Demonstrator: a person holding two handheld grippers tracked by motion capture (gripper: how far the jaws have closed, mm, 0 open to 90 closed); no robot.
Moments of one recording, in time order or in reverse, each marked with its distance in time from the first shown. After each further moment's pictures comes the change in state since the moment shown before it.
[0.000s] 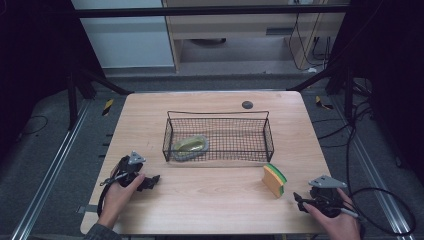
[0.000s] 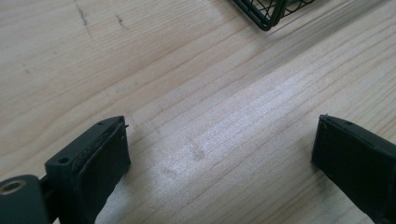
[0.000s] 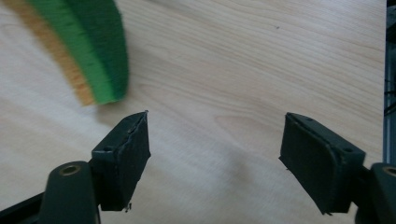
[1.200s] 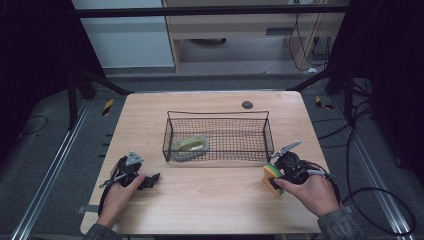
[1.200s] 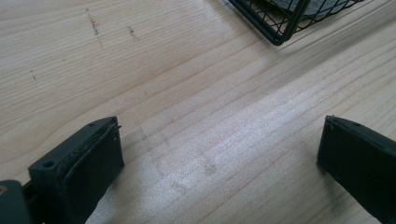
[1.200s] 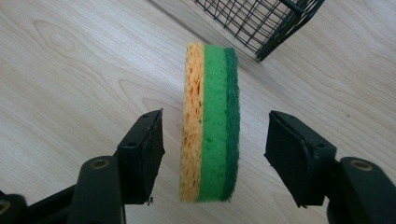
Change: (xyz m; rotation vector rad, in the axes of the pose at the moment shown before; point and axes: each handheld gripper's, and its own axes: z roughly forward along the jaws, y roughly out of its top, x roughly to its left) left arm 0.002 -0.005 0.005 -0.067 0.001 -0.008; right arm 0.049 0.122 0.004 0.271 0.144 -0.175
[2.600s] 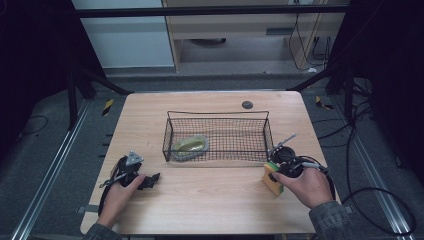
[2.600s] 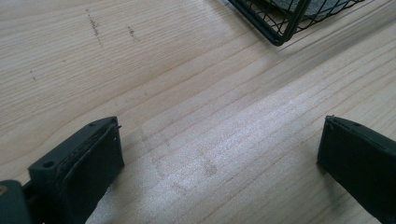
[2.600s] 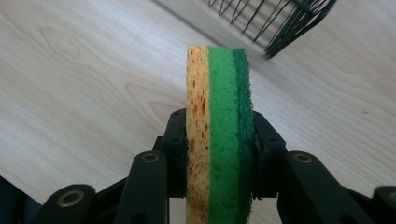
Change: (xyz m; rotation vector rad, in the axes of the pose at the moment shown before) left arm 0.000 0.000 0.000 0.000 0.000 0.000; right arm -0.005 0.017 0.003 0.071 0.049 0.049
